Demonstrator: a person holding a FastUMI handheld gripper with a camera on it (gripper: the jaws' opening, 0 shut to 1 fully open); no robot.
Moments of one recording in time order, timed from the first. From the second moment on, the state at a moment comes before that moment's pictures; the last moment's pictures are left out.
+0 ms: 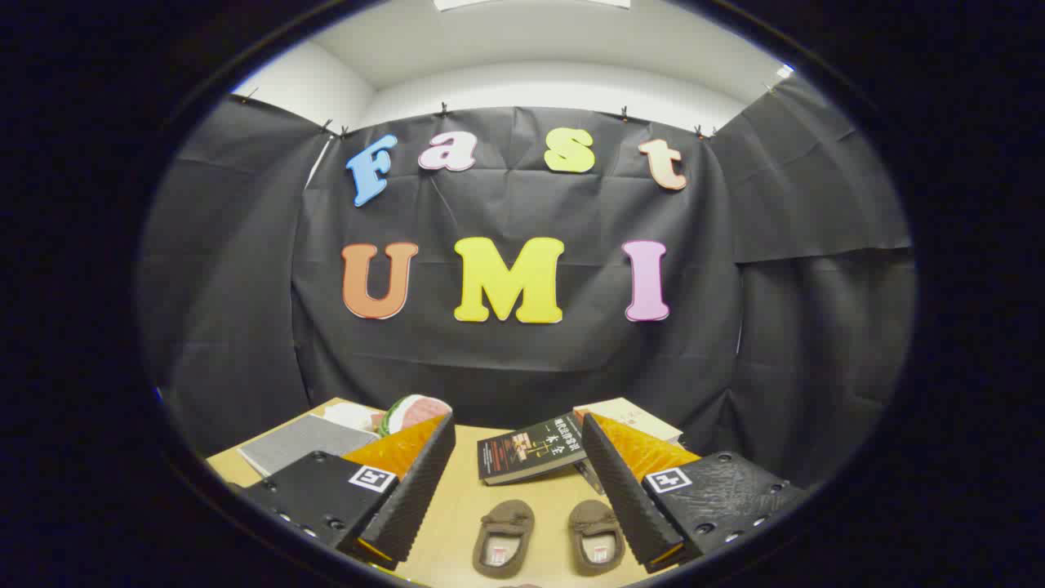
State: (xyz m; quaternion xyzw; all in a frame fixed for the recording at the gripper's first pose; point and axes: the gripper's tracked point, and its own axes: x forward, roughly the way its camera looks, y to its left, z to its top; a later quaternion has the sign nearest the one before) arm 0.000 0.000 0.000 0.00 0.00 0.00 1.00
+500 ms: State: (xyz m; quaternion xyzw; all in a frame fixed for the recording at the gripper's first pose) arm -0.004 0.000 0.008 0.00 -0.01 0.00 1.00
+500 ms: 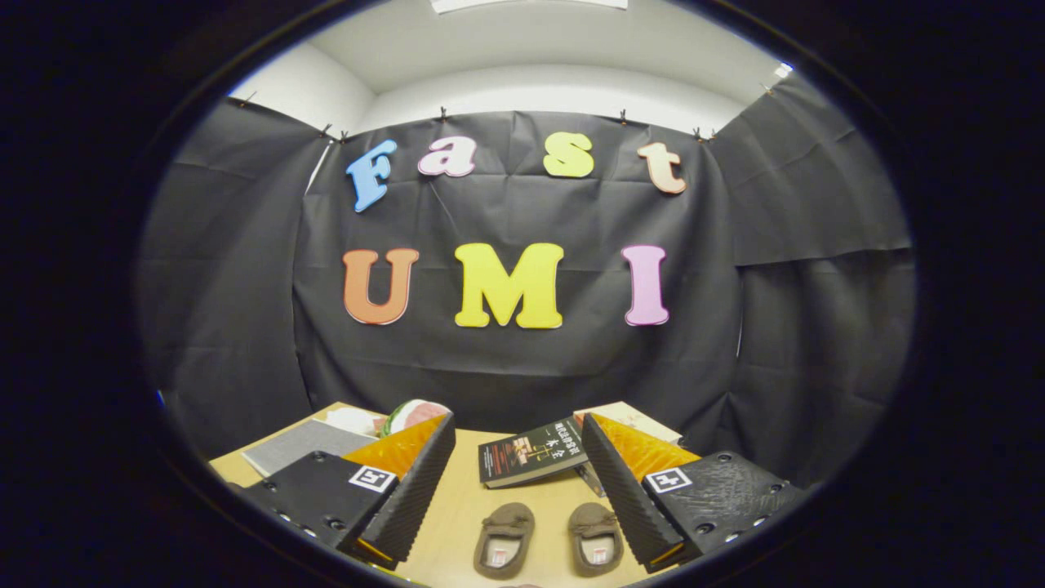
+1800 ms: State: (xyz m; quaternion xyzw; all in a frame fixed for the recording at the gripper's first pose) arm 0.034 0.103 -0.045 0.02 0.05 0.11 0.99
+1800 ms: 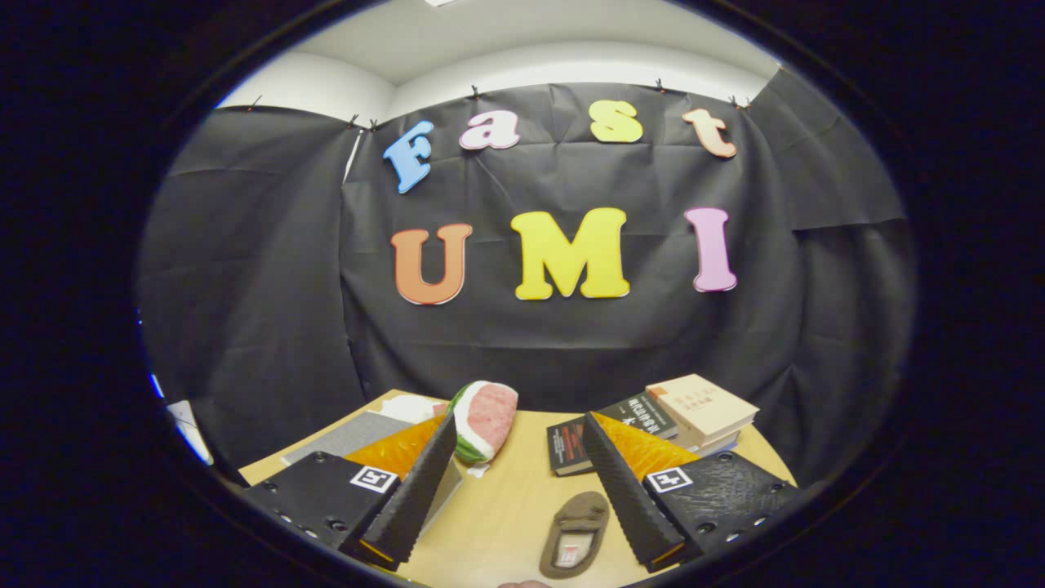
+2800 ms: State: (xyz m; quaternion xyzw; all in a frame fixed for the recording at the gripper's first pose) arm 0.071 0.245 -0.218 0.18 0.23 0.21 0.93
